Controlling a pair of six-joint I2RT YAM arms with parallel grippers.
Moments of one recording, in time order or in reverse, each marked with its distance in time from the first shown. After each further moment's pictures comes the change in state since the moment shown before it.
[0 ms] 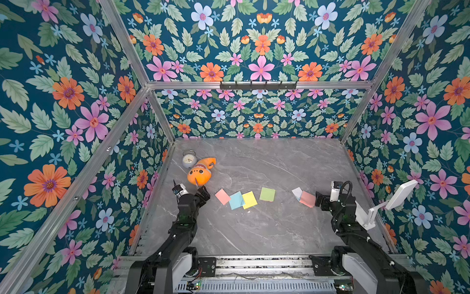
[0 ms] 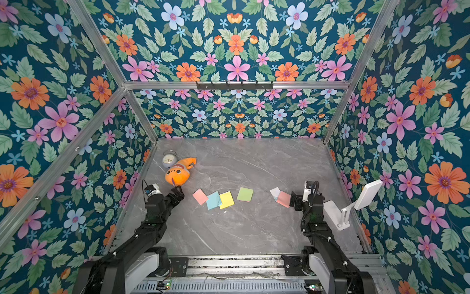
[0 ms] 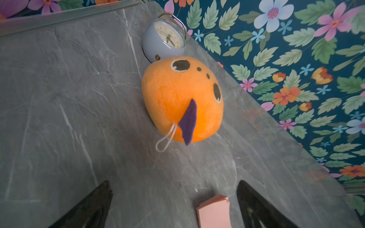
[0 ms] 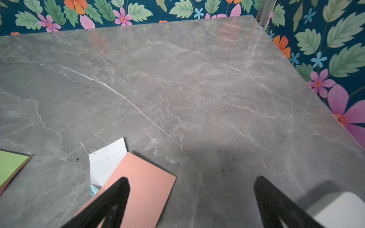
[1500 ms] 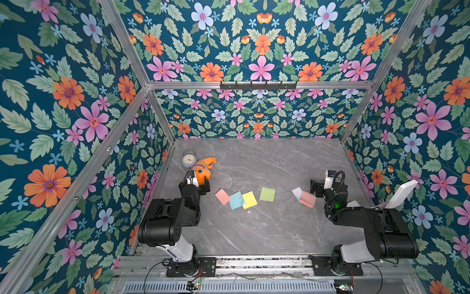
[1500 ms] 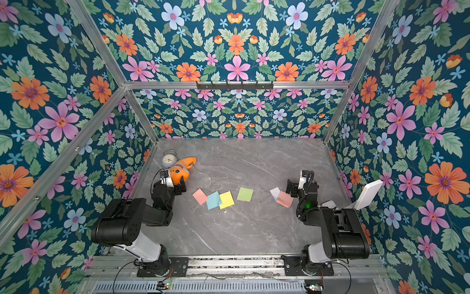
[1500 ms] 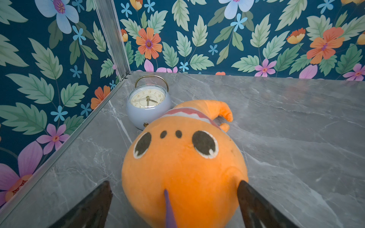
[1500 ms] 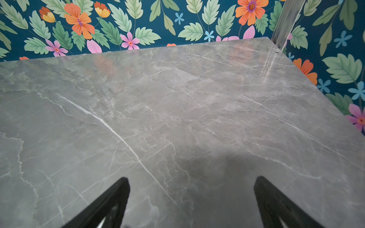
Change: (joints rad) left arm 0.032 0.604 0.122 0.673 -0.051 0.626; right arm 0.011 0.551 0.124 0.525 -0.019 0.011
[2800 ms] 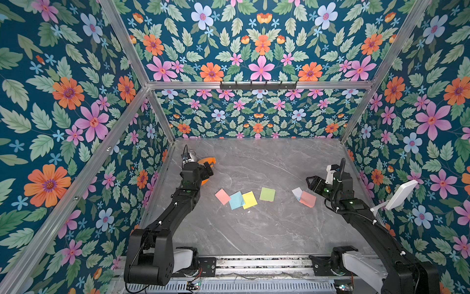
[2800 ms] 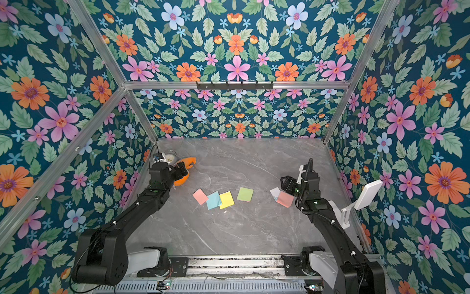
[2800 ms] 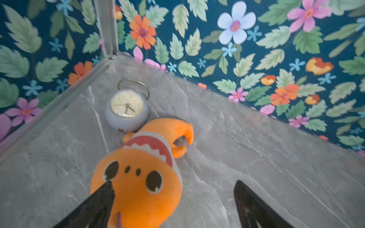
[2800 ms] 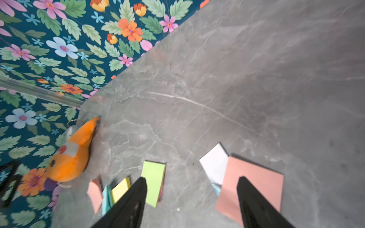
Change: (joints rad) left arm -0.113 -0.335 0.404 -0.937 0.038 -0.403; right arm 0.141 -0.442 0.319 -1.003 -0.196 0.560
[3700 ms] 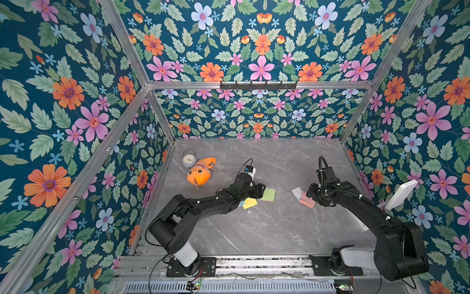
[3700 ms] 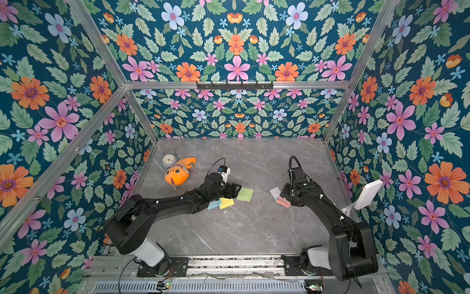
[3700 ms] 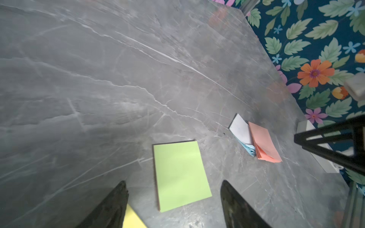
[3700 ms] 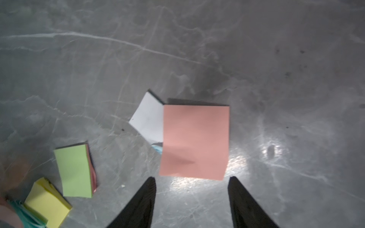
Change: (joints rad) left arm -0.630 0.380 0.117 0.112 0.182 -0.090; right arm 0.018 0.306 0.190 -0.432 0.191 0.047
